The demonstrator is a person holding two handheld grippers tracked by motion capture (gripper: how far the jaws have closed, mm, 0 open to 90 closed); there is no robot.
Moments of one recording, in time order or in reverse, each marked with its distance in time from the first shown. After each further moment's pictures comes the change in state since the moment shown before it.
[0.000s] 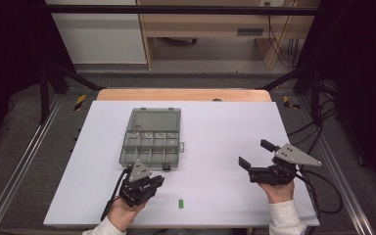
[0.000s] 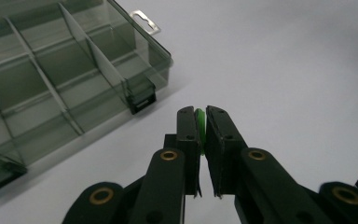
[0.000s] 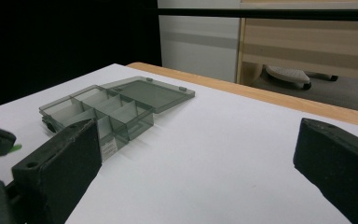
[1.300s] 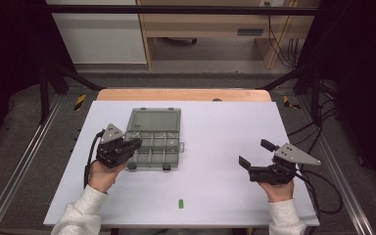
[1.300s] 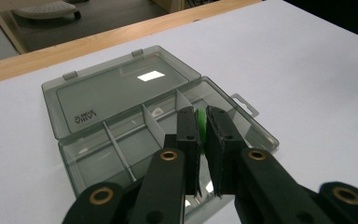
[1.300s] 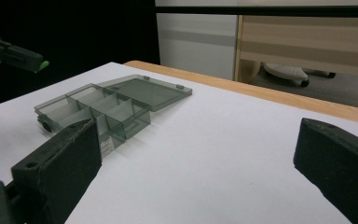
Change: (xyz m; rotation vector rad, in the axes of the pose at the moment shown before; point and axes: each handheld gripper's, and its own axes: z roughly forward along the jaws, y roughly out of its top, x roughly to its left) left arm 0.092 0.052 -0.017 -0.145 0.100 -0.023; right arm -0.002 -0.001 0.002 0.007 -0.011 0.013
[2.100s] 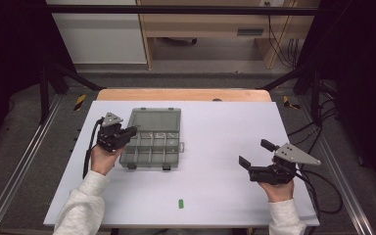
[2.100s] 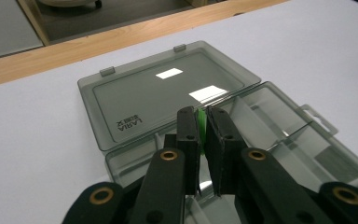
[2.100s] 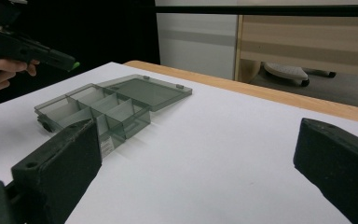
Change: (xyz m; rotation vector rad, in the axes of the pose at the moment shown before) left arm 0.048 -0.001 0.040 0.056 0.084 -0.021; right arm 0.000 0.000 0.000 0.001 0.002 0.002
